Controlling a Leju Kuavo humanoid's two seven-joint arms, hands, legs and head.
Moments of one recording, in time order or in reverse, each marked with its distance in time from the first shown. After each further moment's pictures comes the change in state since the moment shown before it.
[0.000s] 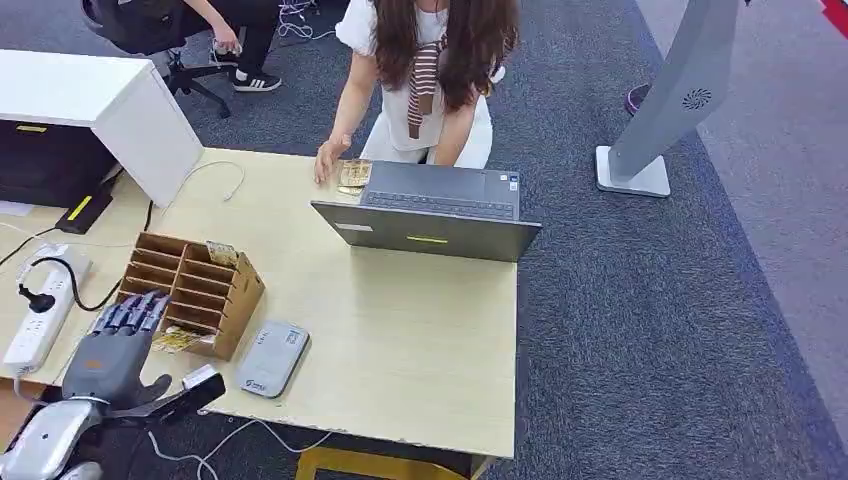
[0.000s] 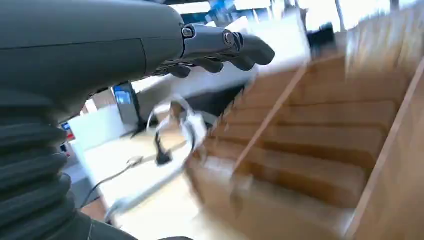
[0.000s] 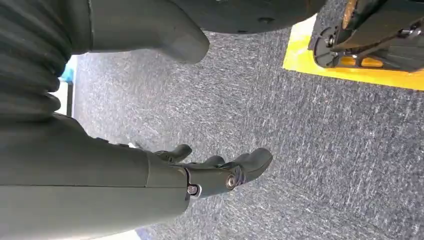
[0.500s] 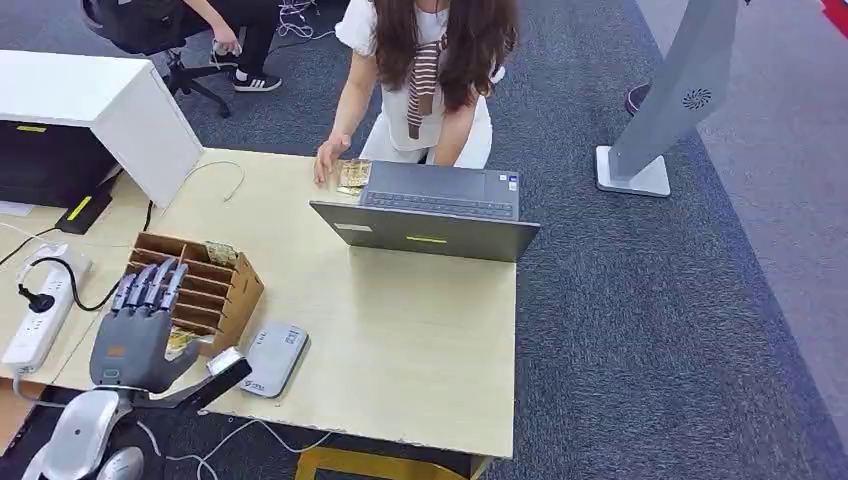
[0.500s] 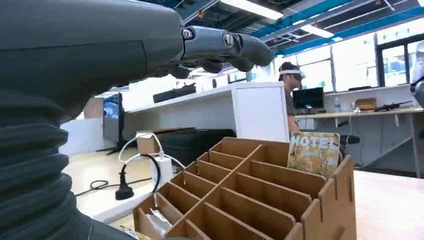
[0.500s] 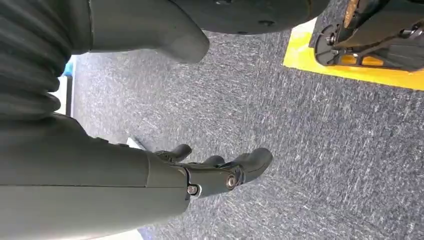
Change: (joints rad) left arm -0.049 -0.138 0.010 0.023 -0.074 0.128 -0.033; right arm -0.001 0.004 -0.013 -0.002 0.034 0.000 -0.002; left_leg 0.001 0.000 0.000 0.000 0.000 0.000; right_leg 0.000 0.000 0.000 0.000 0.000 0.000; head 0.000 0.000
